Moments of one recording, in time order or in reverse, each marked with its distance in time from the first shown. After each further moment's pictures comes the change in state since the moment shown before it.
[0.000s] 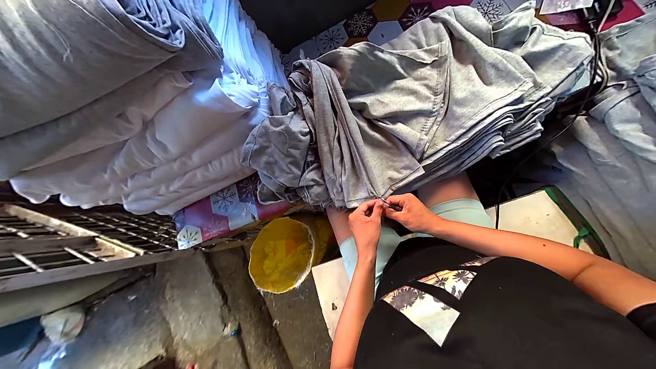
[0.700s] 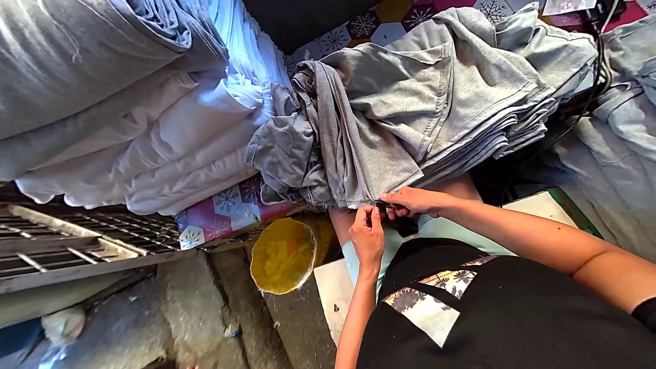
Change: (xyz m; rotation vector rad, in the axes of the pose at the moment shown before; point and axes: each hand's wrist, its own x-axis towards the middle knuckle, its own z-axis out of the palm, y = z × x) left_hand -0.019 -0.010 -0.008 0.138 0.106 0.295; right_hand 0.022 -0.037 -0.030 0.084 -0.356 0.489
